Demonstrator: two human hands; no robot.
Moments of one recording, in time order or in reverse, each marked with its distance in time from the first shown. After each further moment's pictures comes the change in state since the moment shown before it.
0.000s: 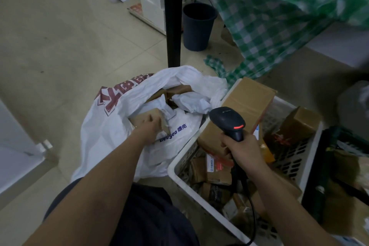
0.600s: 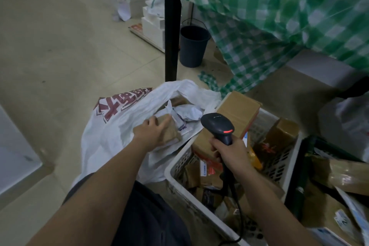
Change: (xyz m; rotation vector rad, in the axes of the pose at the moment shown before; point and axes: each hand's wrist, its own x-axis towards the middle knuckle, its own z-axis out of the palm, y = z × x) left_hand -0.052 0.033 -0.026 0.153 0.242 0.074; right_hand -0.031 -0.019 0.000 0.041 -0.004 -0.024
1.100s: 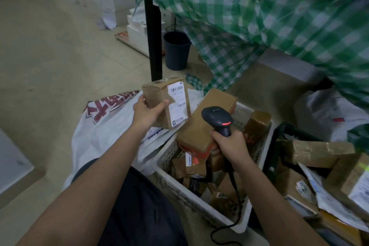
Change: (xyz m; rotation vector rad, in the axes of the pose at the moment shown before) left_hand -0.041 0.073 -0.089 -1.351 0.314 -0.282; right_hand -0.037 -0.004 -0.058 -0.022 0.124 -0.048
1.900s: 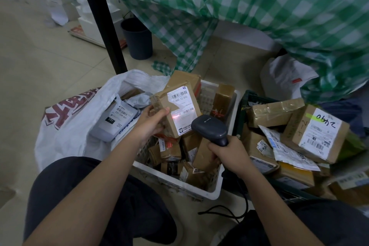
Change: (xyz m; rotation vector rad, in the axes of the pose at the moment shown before) left_hand -0.060 -0.023 0.093 -0.159 -0.426 -0.189; right_hand -0.058 0.058 -0.088 -0.115 -0.079 0.055
